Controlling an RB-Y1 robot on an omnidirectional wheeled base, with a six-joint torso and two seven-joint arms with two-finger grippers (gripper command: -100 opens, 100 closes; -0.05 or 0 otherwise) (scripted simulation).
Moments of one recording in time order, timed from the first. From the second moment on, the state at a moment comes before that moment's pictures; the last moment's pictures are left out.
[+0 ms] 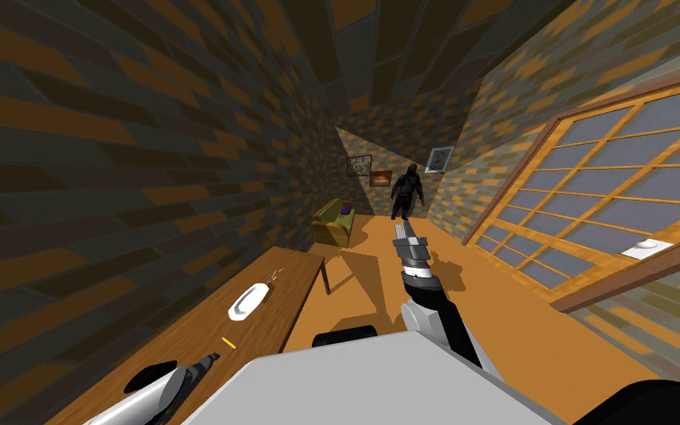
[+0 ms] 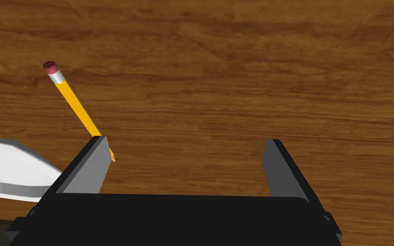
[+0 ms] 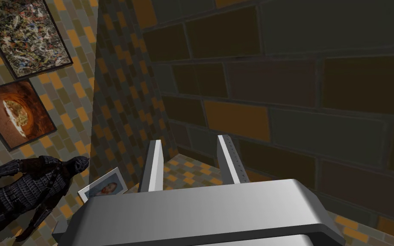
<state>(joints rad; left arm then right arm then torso) 0.23 0.77 0.02 -0.93 0.77 0.61 -0.84 0.54 -0.01 0.07 -2.37 -0.07 -0.44 0.02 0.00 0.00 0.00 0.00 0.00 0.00</state>
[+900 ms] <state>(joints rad) 0.17 0.81 0.07 -0.72 0.95 0.77 -0.96 0.54 -0.01 0.07 -2.37 -0.07 -0.44 0.02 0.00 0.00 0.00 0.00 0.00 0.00</state>
